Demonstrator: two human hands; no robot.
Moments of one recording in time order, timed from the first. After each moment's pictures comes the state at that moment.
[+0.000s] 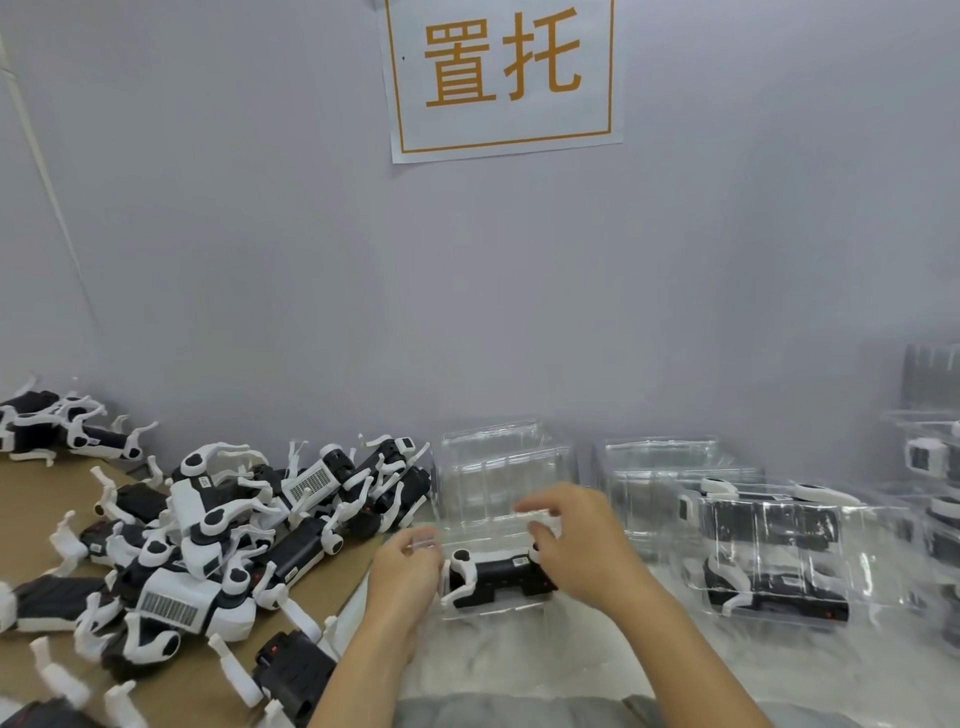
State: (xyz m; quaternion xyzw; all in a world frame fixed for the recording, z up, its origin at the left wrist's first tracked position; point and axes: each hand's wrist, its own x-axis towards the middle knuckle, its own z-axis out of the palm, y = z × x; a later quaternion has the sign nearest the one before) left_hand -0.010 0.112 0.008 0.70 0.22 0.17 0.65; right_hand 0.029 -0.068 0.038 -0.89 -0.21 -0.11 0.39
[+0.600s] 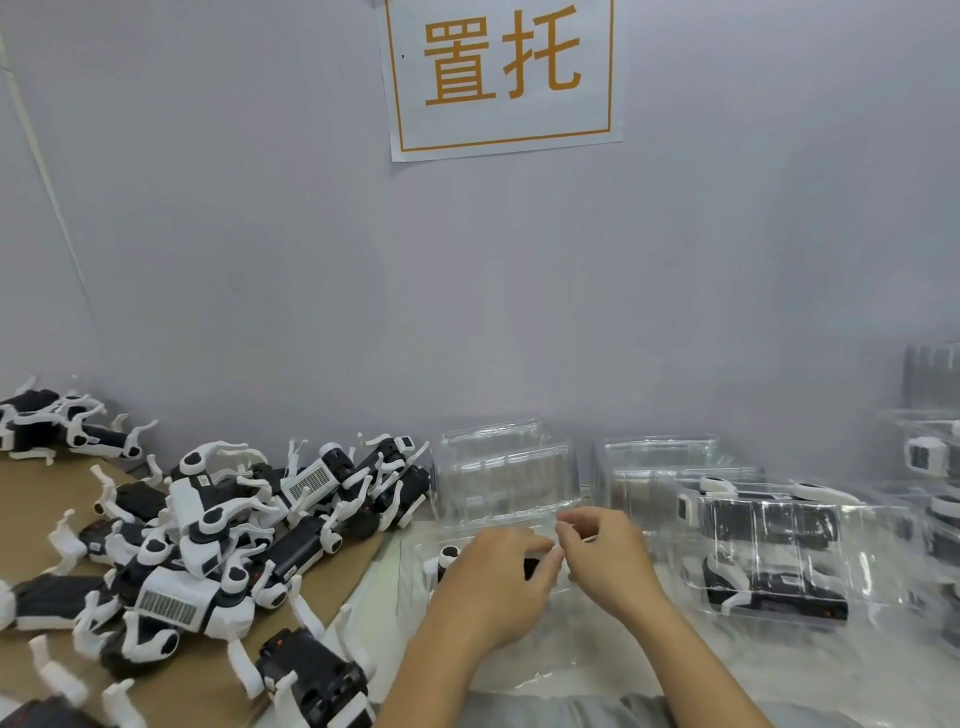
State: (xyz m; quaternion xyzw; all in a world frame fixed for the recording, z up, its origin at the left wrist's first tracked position) left_hand -0.015 0.056 0.027 0.95 -0.08 0.12 0.27; right_hand 0.041 -0.082 0.012 -0.84 -0.07 -0.09 0.54
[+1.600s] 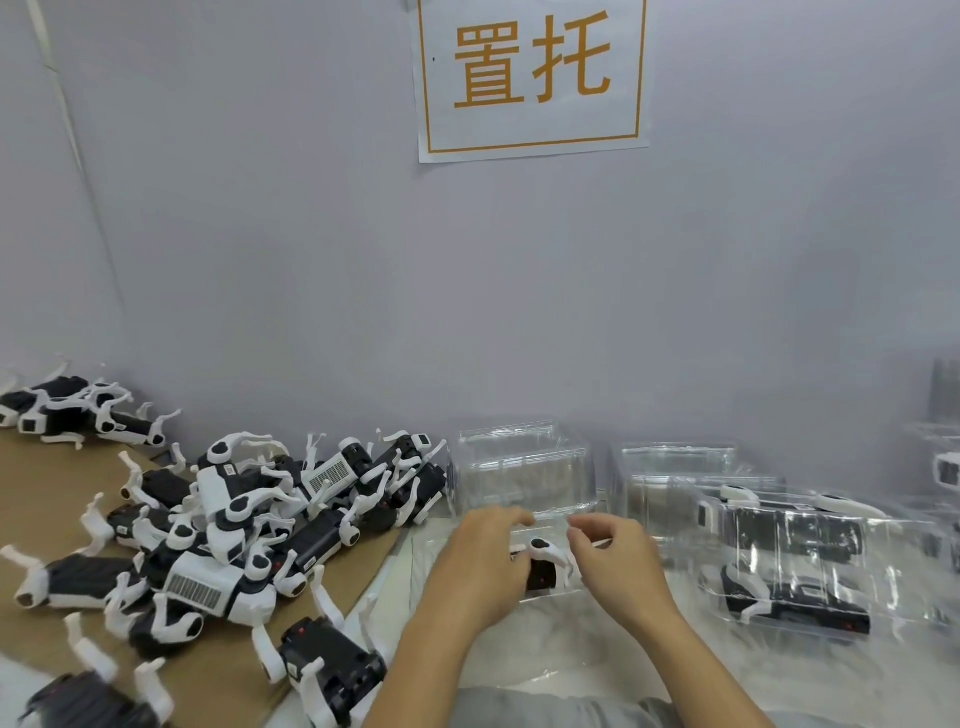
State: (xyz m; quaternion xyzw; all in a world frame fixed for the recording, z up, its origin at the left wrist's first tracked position) left_hand -0.011 0.081 0.029 0.94 -0.01 0.15 0.30; right_hand 0.045 -0.076 0.001 -0.83 -0.09 -0.12 0.54
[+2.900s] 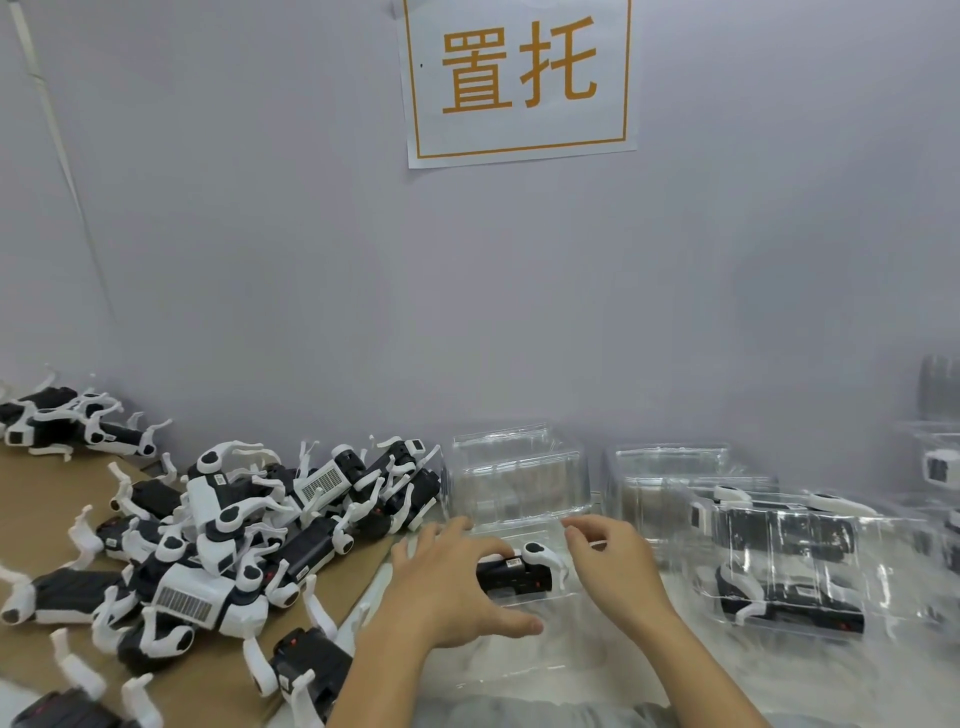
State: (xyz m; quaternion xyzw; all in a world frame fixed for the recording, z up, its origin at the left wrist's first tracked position) left_hand -0.026 0.103 0.033 0.99 0.01 0.03 0.15; right_hand 0.043 -0.079 0.003 -0.82 -0.10 -0.10 0.55
